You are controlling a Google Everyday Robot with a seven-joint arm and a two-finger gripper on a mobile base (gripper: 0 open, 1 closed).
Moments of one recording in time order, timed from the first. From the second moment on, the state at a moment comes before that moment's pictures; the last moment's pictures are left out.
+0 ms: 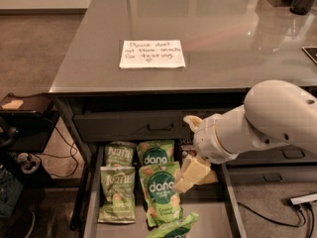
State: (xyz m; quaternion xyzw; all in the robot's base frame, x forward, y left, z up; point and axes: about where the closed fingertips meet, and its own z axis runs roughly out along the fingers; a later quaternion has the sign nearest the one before) arm 0.430 -0.057 0.762 -0.60 0.73 0.15 0.28
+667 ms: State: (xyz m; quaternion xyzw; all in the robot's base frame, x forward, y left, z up) arm 0.425 -0.042 0.675 -0.64 0.70 0.16 0.27
